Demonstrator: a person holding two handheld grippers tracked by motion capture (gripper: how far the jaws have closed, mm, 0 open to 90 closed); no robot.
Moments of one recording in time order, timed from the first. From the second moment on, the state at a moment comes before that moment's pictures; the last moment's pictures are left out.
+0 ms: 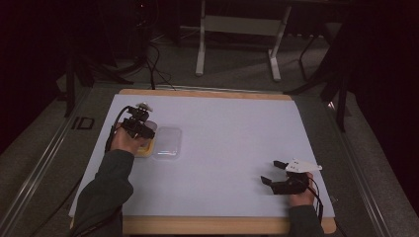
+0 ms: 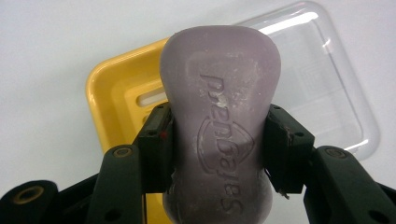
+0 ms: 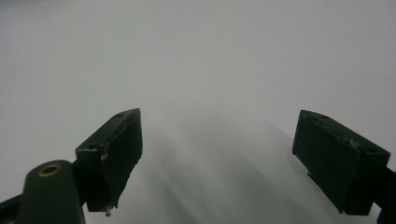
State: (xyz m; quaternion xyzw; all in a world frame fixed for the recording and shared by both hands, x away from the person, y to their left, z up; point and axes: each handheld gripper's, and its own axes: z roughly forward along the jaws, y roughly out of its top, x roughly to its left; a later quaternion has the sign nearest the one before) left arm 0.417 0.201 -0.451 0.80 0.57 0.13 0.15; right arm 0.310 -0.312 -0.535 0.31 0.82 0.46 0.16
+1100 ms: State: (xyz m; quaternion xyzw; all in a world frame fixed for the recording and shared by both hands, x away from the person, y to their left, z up) left arm 0.429 0.217 -0.486 0.77 0.62 0.11 0.10; right arm 0.310 -0.311 -0.535 0.31 0.82 0.45 0.16
